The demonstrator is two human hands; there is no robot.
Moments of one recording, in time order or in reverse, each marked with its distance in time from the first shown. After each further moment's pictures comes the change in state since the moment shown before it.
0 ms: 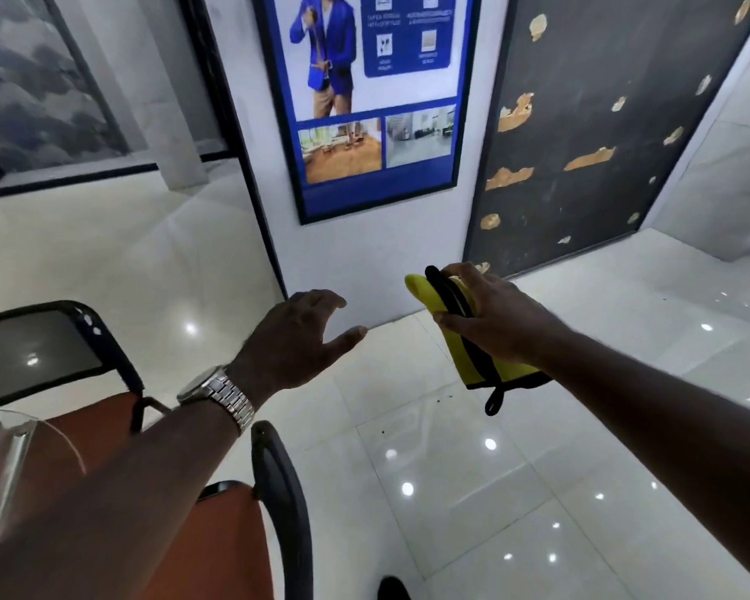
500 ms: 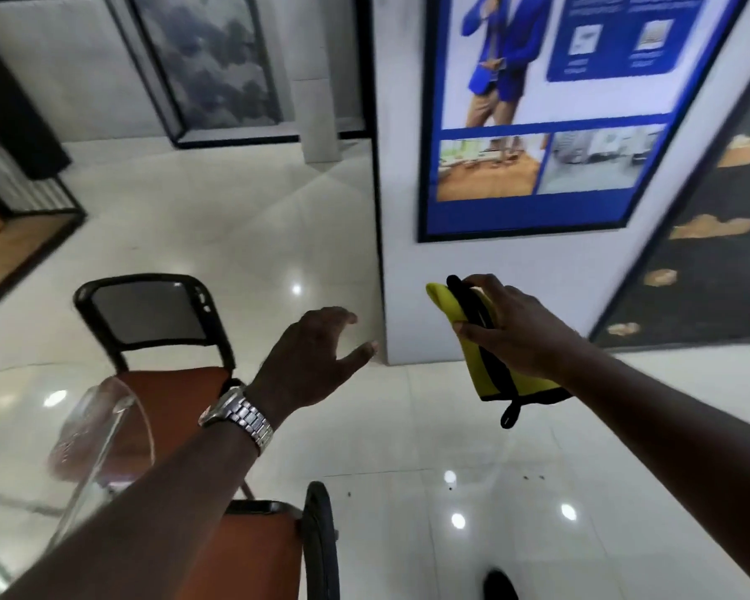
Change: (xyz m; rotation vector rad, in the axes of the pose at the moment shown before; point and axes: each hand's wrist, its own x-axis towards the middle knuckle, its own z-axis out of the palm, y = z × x) left_hand 0.088 -0.166 0.002 -0.026 0.116 -0.429; right_hand 0.287 -0.068 0.047 0.034 -0.205 -0.259
